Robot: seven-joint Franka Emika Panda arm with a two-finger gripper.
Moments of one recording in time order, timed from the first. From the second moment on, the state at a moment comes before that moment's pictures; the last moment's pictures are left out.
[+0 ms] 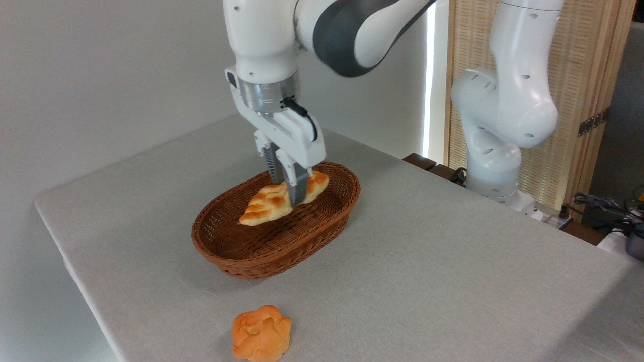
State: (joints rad) arm -0.33 -0.22 0.21 -2.11 -0.13 1.84 0.76
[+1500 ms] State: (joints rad) arm -0.34 -0.06 0.44 -2.08 0.05 1.82 1.05
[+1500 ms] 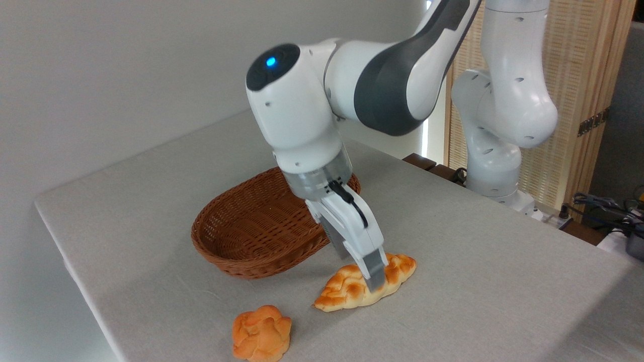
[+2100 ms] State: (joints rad) arm -0.21 -0.07 0.17 -1.67 -0.05 1.66 0.76
